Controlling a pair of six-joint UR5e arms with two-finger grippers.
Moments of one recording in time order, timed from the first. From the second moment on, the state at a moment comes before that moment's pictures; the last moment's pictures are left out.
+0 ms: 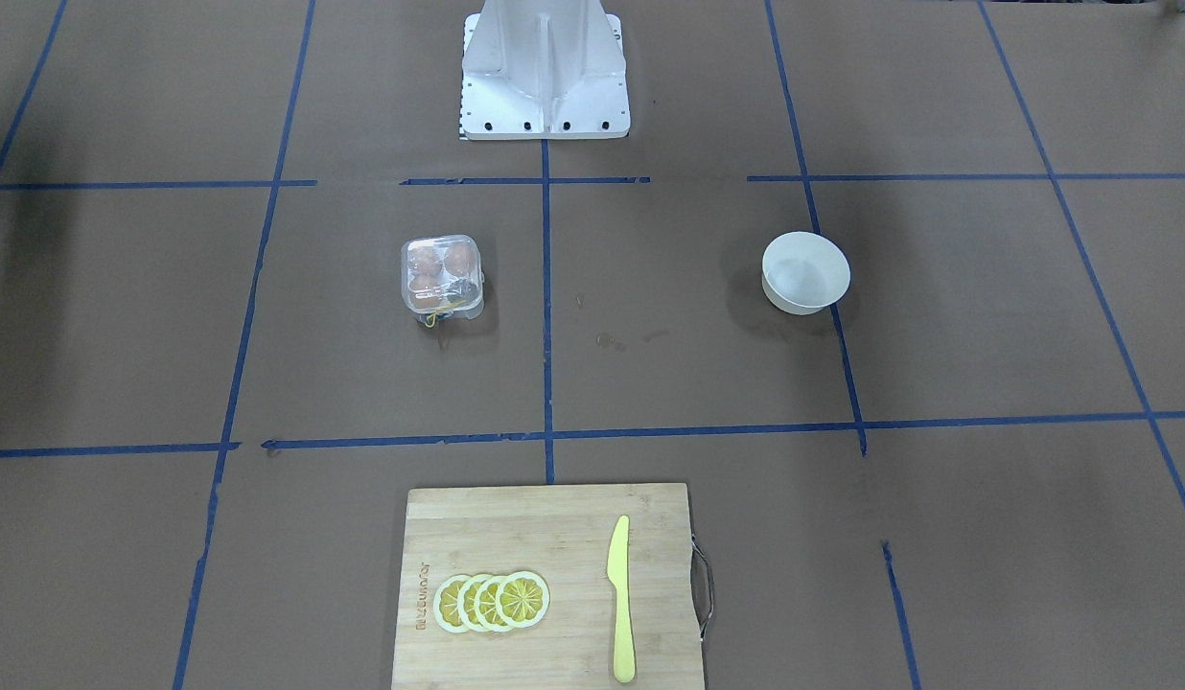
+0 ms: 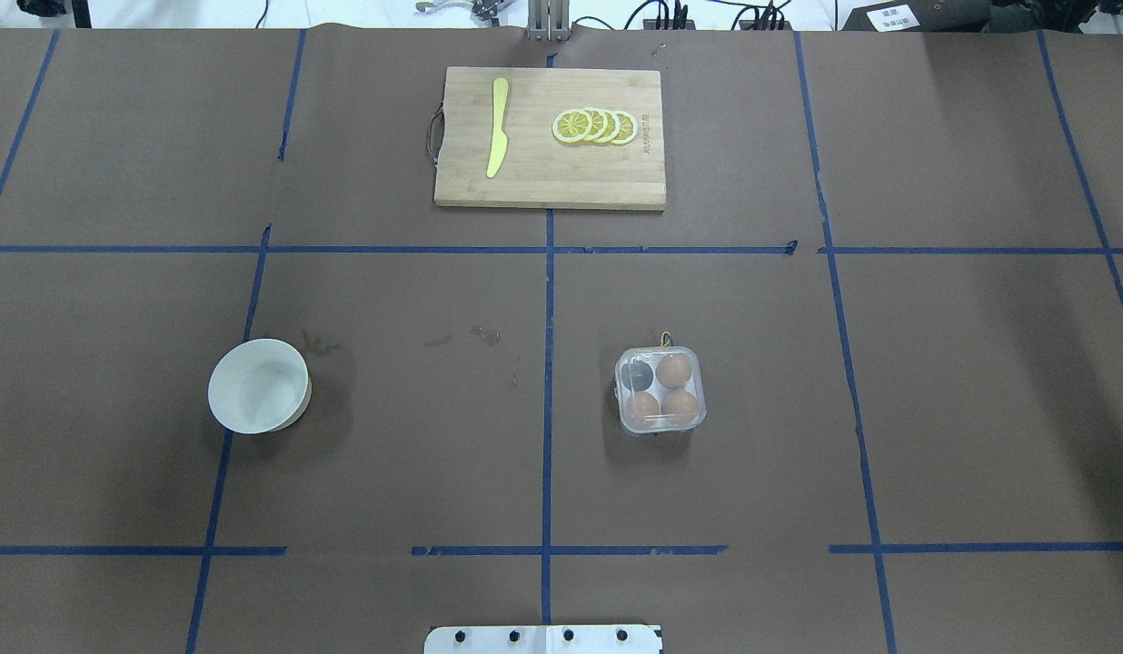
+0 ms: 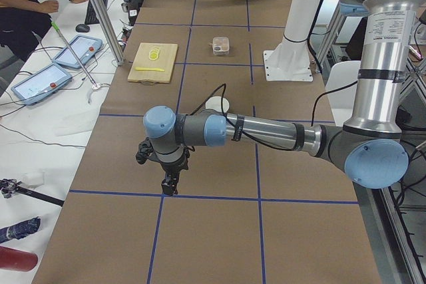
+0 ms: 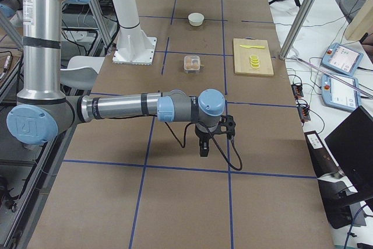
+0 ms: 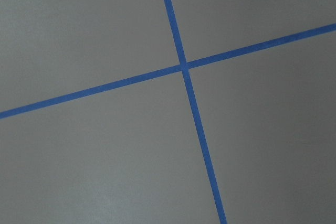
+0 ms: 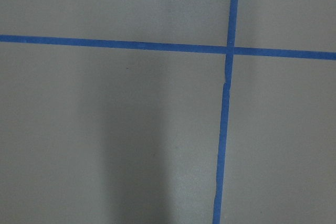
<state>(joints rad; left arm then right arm) -1.54 -1.63 -1.62 -1.50 -2.28 0.27 1.49 -1.66 1.77 -1.64 2.39 0.04</state>
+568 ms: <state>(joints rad) -1.54 -1.63 -1.59 -1.59 -2.28 0.27 1.49 -1.65 1.77 -1.64 2.39 0.04</state>
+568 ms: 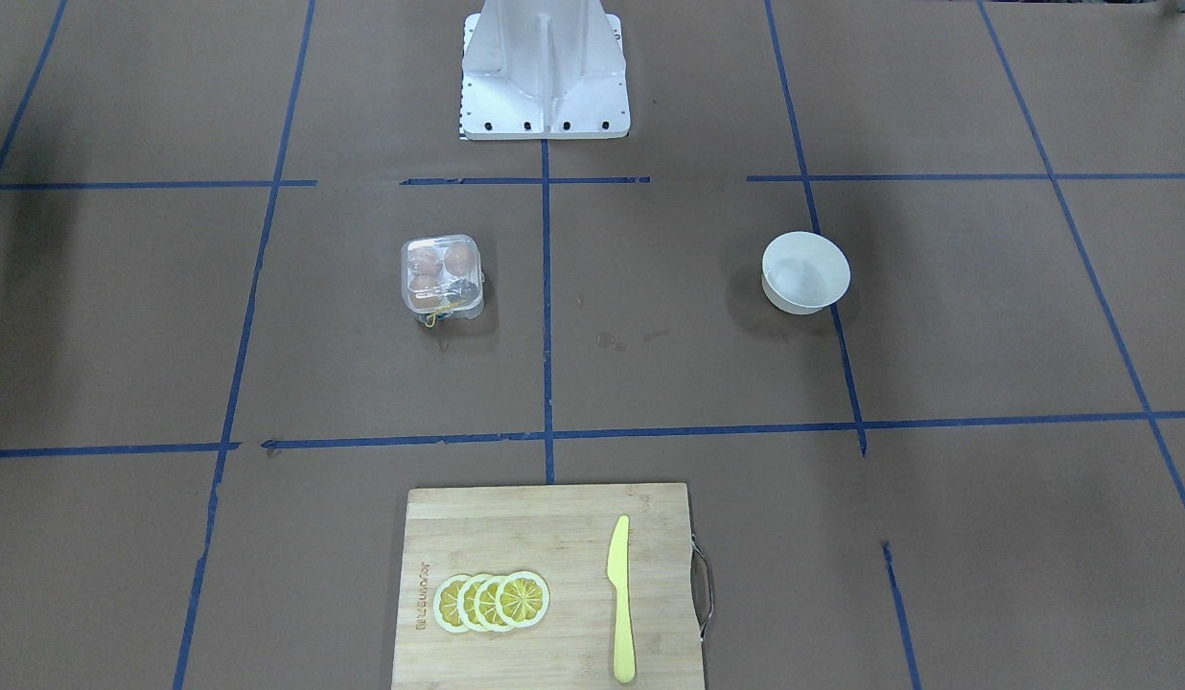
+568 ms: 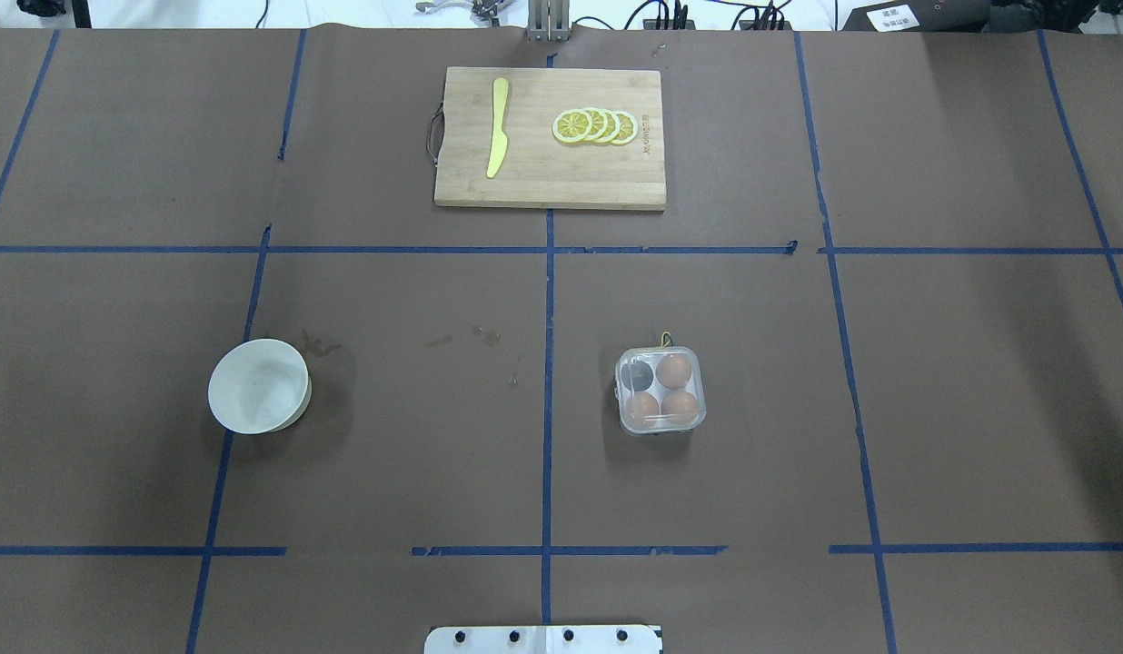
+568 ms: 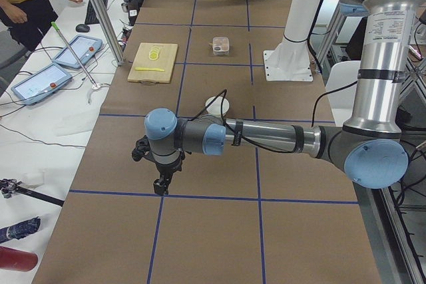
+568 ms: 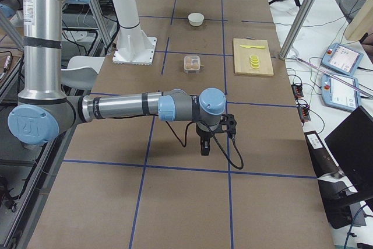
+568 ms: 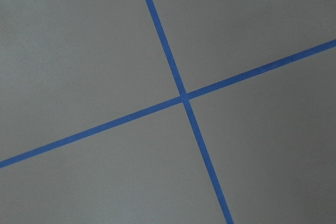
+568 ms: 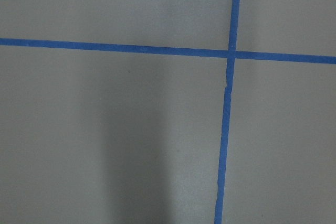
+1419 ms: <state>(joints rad) -1.54 -1.61 -1.59 -1.60 -2.21 0.27 1.49 -1.63 1.75 -1.63 2.39 0.03</state>
